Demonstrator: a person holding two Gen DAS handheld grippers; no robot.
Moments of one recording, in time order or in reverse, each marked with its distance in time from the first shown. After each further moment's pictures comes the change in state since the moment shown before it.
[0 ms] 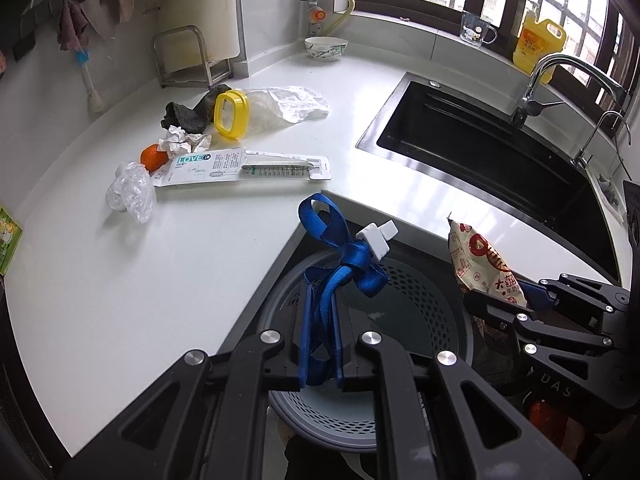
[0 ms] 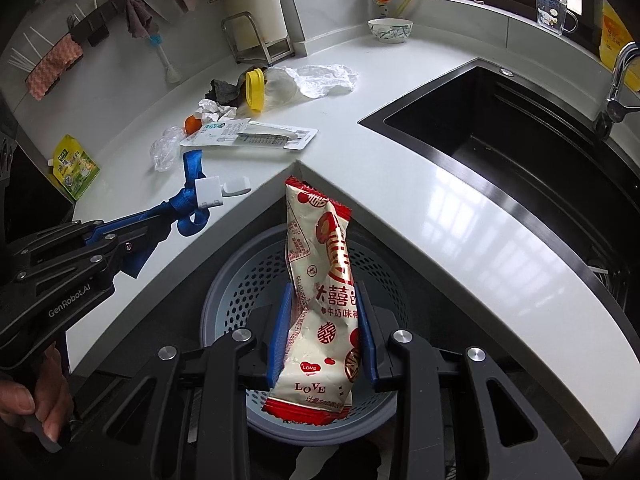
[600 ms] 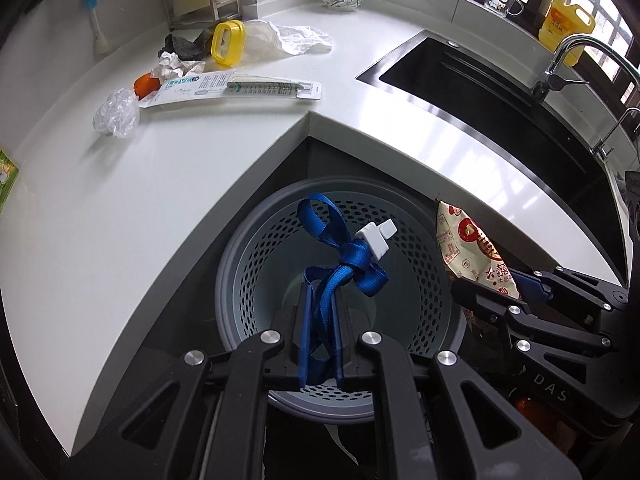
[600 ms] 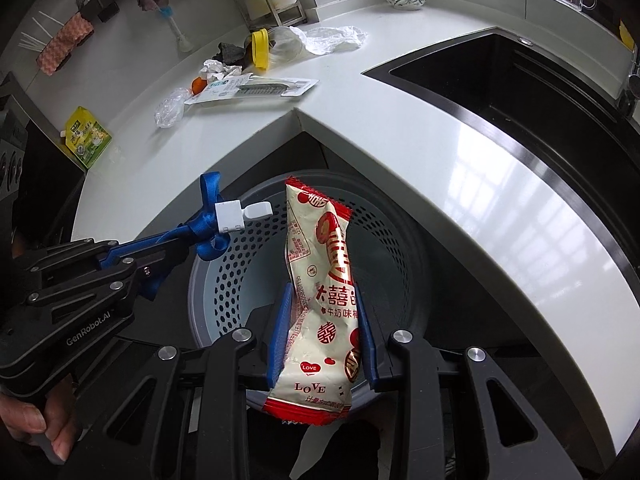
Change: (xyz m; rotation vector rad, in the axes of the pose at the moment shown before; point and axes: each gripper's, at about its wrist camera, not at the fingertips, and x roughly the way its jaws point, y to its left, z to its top) left arm 0.033 -0.023 -0.039 -0.102 0.153 0.028; right arm 0.030 -0.020 -0.028 -0.031 0.105 0.085
